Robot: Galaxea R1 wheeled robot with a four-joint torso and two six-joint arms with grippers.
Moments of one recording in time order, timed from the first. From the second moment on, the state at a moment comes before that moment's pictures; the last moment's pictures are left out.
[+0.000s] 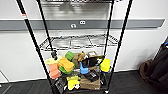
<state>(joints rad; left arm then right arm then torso) 1.20 2.87 -2.56 -0.19 -0.04 -0.11 -1.10 2.82 -2.44 0.14 -0.08 -0.10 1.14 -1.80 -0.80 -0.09</state>
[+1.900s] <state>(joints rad) 1.08 2.87 -2.56 -0.19 0.00 -0.11 -1.00 2.92 -2.47 0.23 -0.09 -0.09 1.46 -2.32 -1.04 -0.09</state>
